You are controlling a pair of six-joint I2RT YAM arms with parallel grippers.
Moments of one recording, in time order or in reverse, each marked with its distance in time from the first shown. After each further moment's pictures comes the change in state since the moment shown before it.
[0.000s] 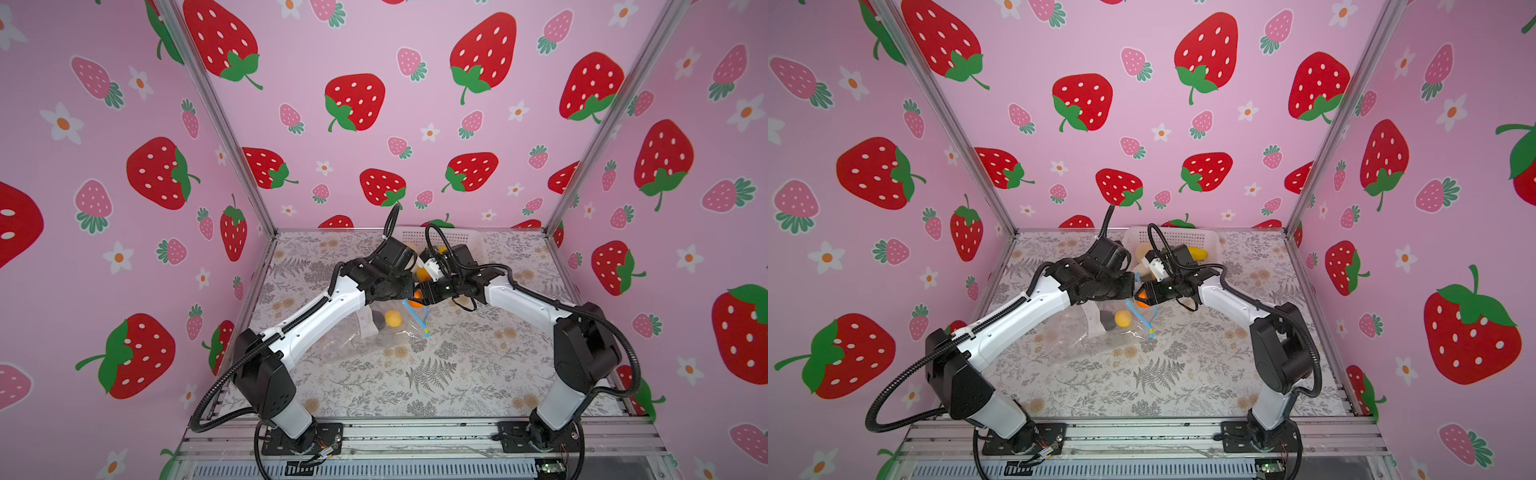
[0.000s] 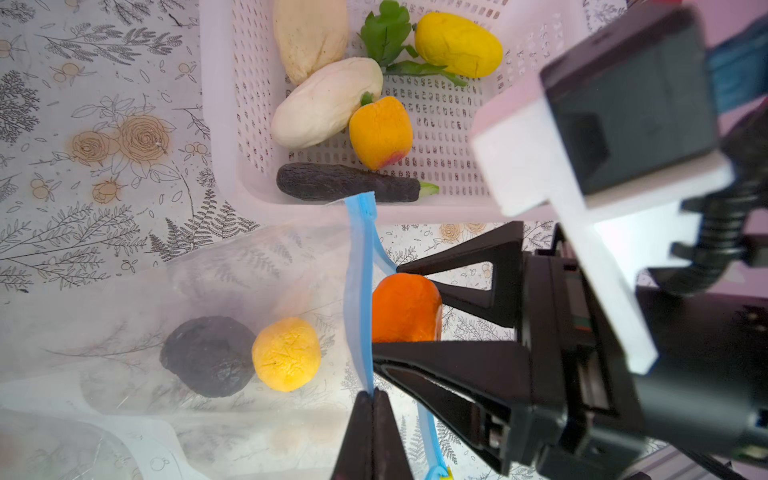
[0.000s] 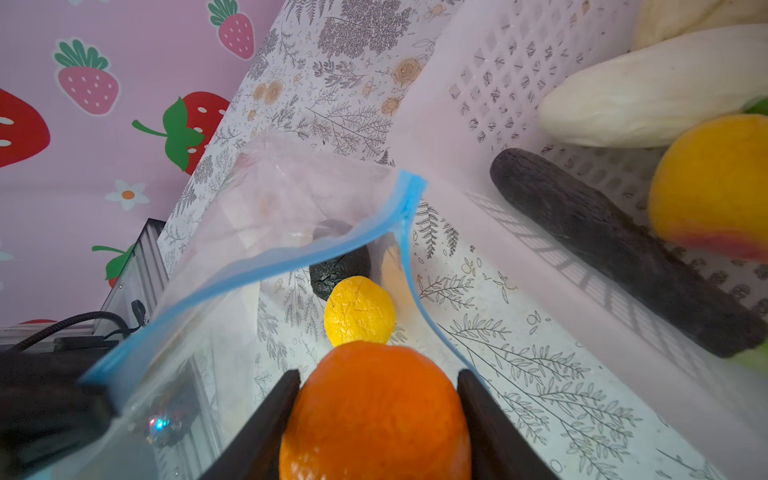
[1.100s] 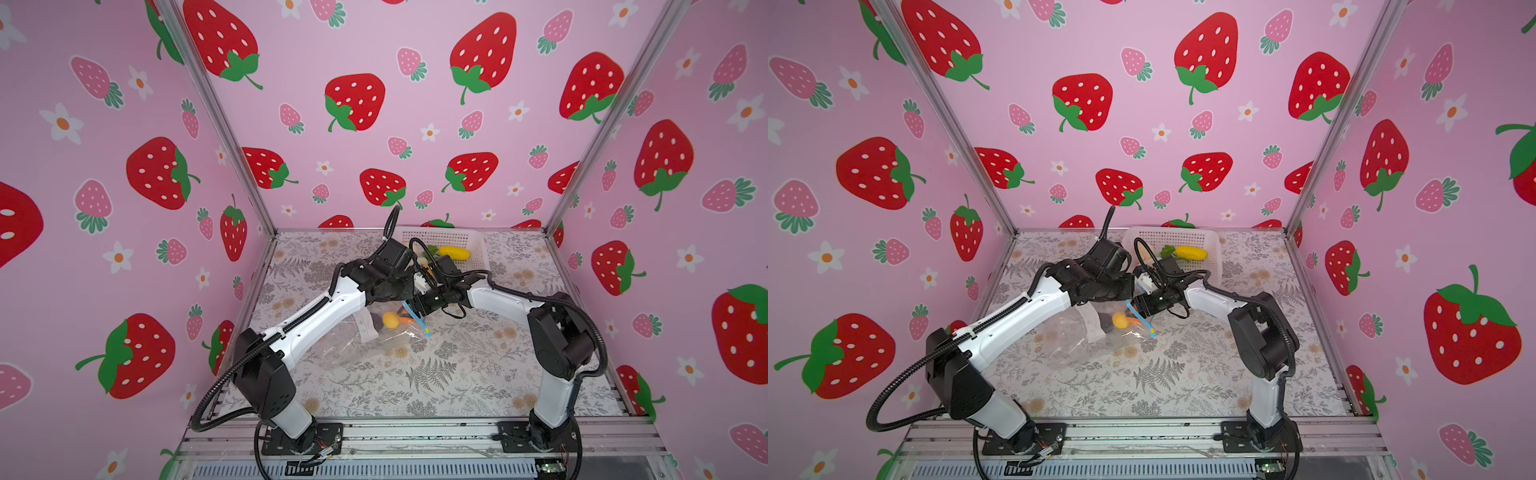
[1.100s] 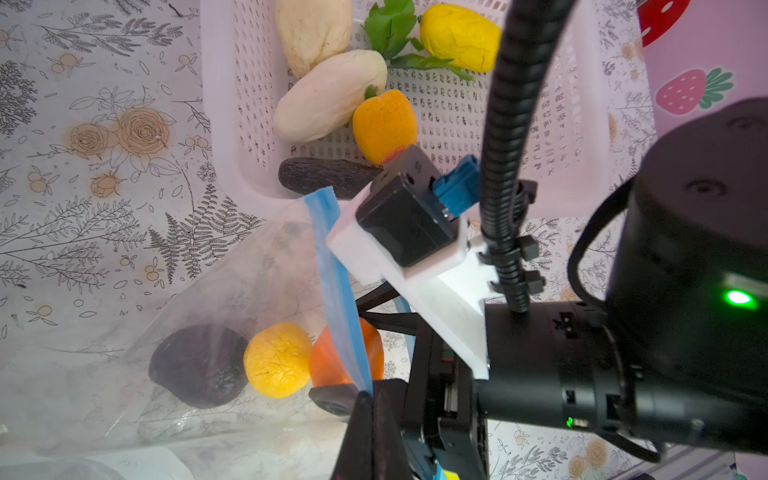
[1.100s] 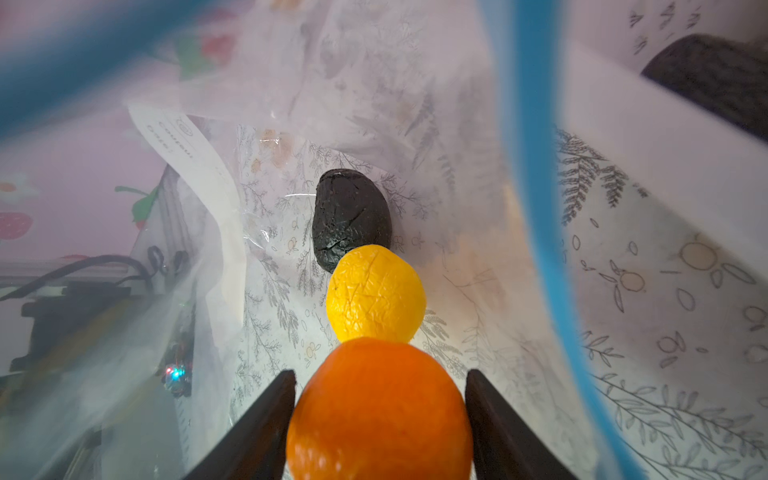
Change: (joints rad) left arm 0.000 -0.001 -0.016 0.007 0.000 -0.004; right arm 0.061 0.137 0.006 0.011 -0.108 -0.046
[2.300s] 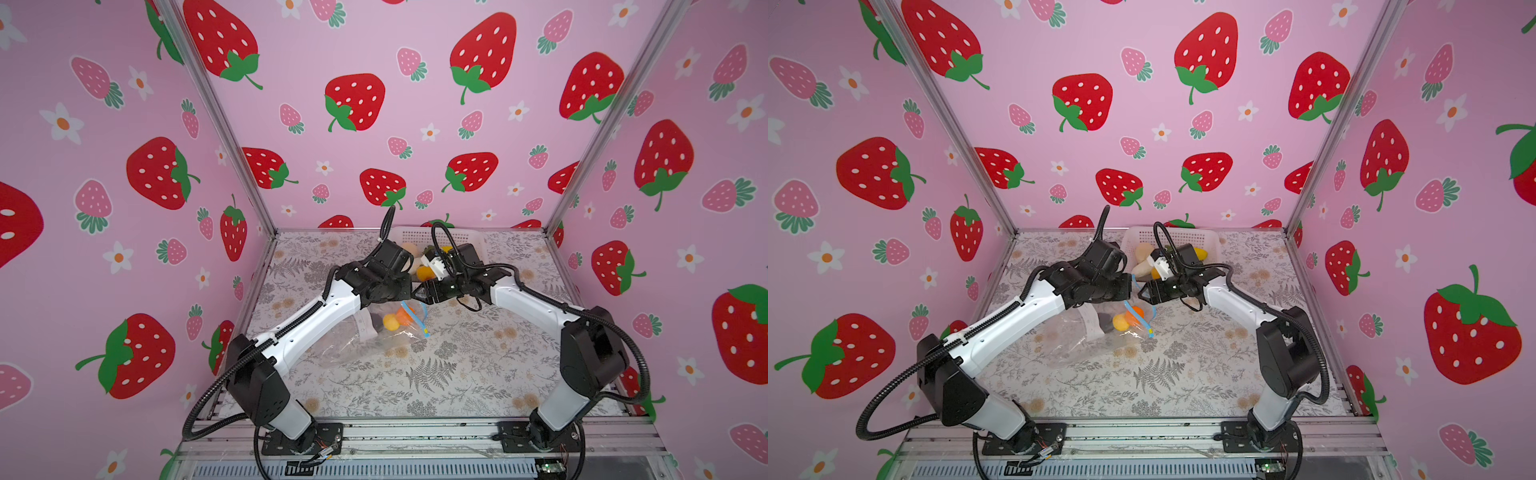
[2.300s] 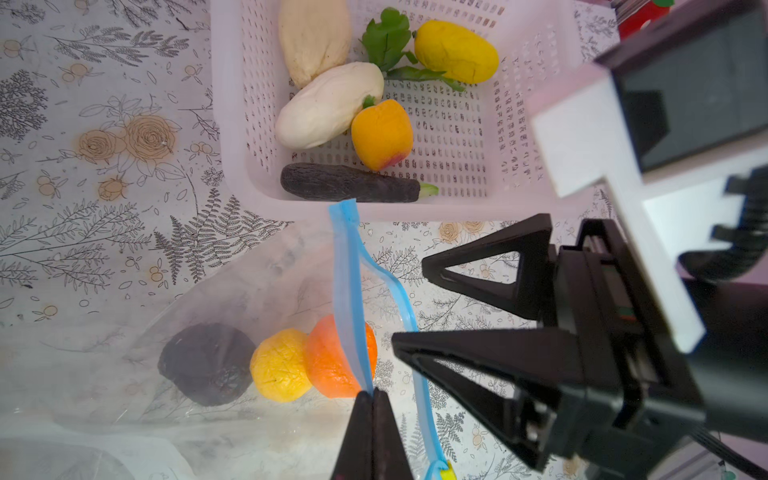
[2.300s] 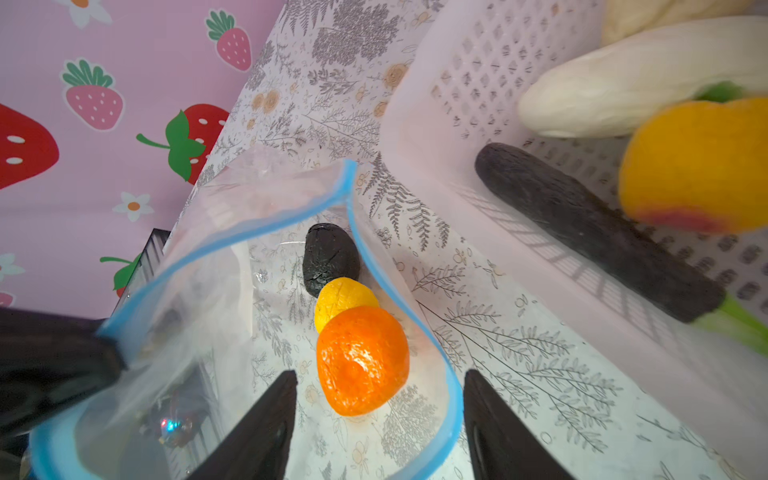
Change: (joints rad) left arm 0.005 -0.052 -0.034 0.020 0.000 0.000; right arm -0.106 -0.195 -0.048 -0.034 0.116 0.091
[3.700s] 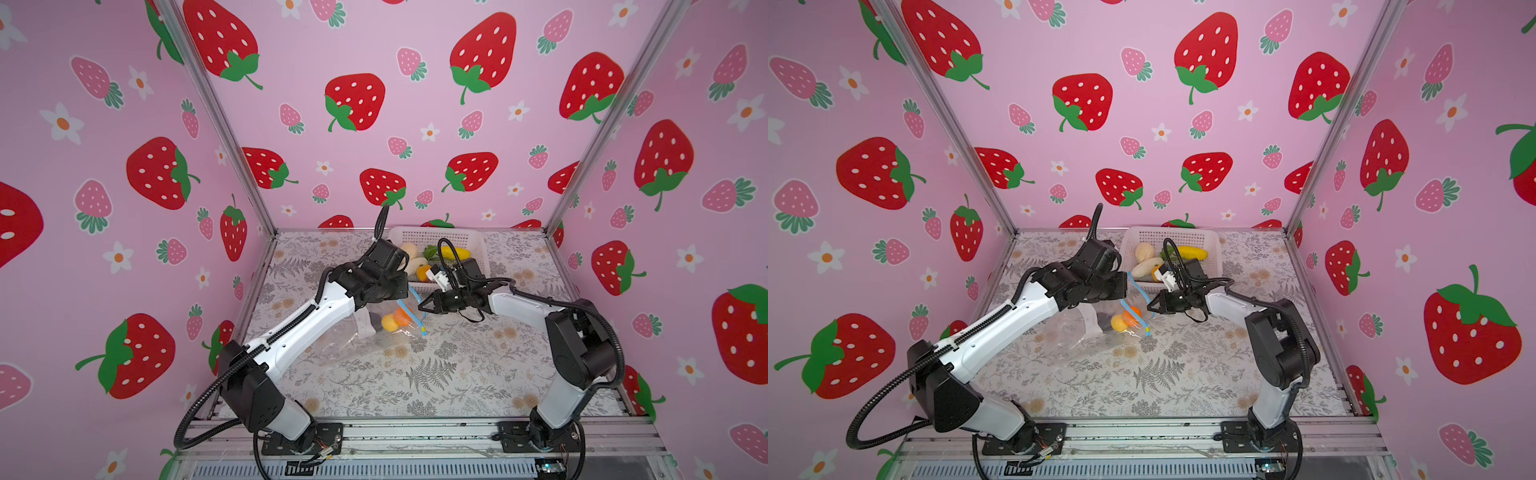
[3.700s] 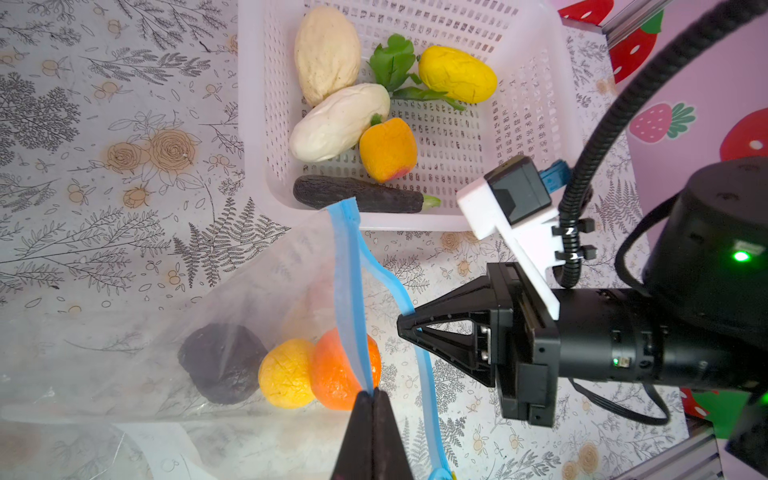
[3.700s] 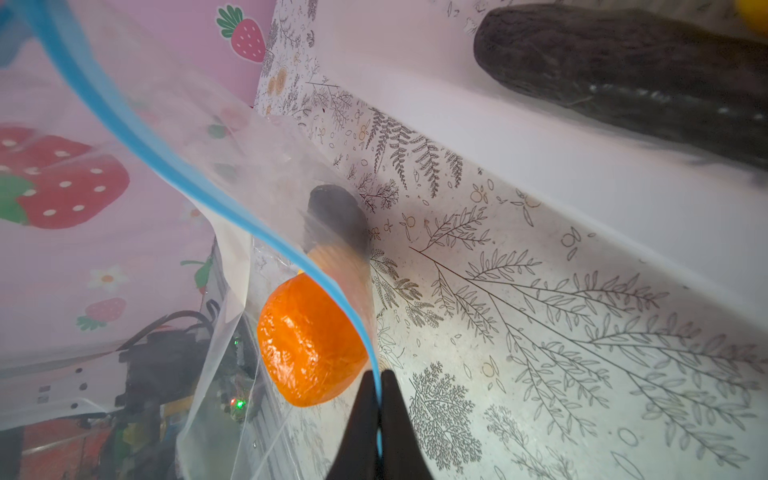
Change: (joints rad) left arm 0.015 -0.035 -0.016 0.003 -0.018 0.001; right arm -0.029 0.076 -0.157 0.198 -0.213 0.155
